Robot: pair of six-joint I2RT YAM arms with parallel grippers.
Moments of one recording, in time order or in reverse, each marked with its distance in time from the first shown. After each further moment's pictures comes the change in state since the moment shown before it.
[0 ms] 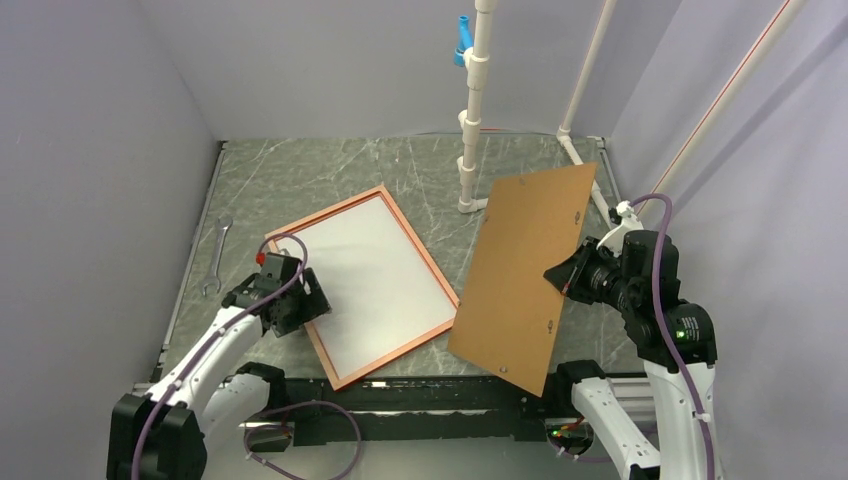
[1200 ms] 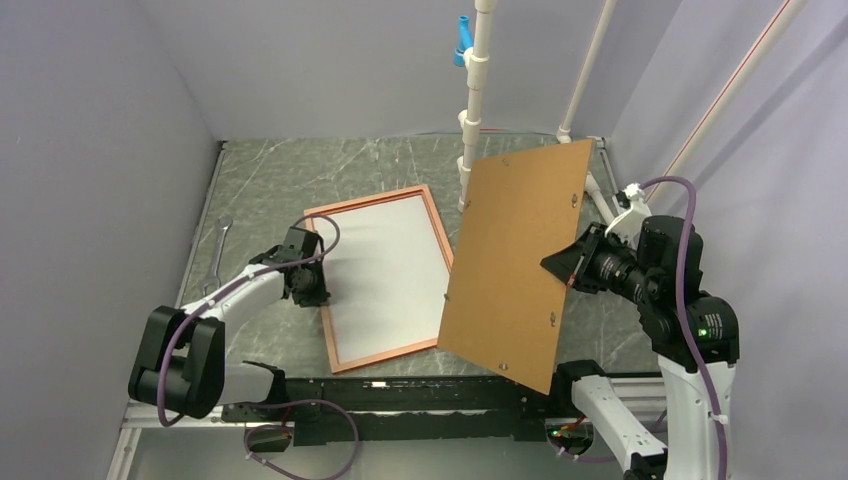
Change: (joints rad) left arm -0.026 0.404 0.138 0.168 0.037 0.232; right arm 0.000 0.081 0.210 -0.051 -0.117 0.007
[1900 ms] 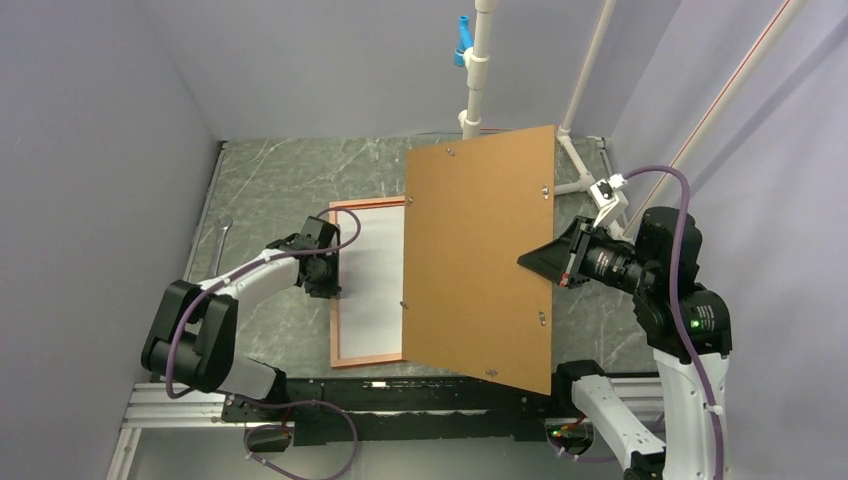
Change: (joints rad) left arm -0.084 0.118 0.099 0.021 0.005 0.105; right arm 0.000 0.014 -0.021 0.146 -0.323 0.000
